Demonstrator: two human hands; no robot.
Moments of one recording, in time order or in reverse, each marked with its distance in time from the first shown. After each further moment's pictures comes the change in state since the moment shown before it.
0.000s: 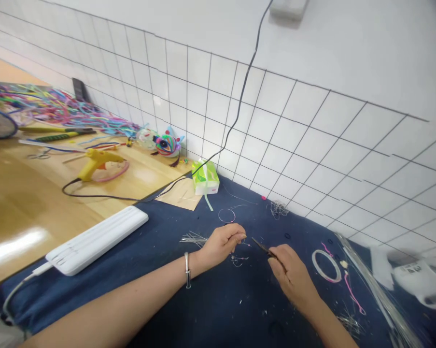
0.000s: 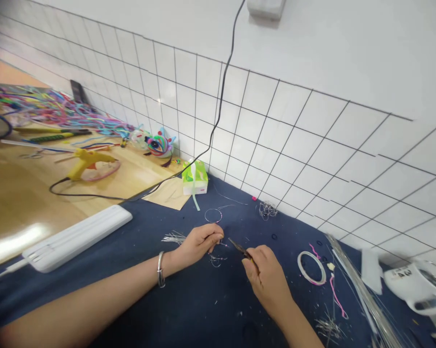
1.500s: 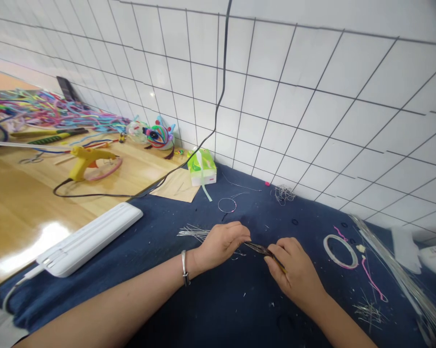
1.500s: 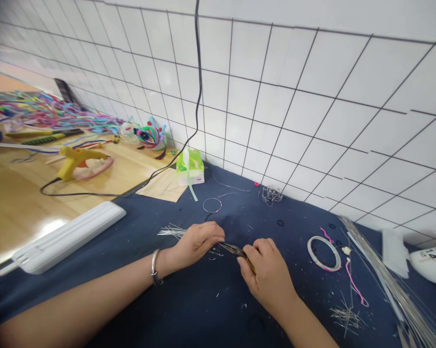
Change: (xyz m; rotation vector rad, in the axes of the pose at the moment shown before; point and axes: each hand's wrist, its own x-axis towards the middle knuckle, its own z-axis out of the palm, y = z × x) left_hand 0.000 -0.013 0.011 0.315 -0.156 0.250; right_hand -0.005 0.017 0.024 -0.149 0.030 -0.127
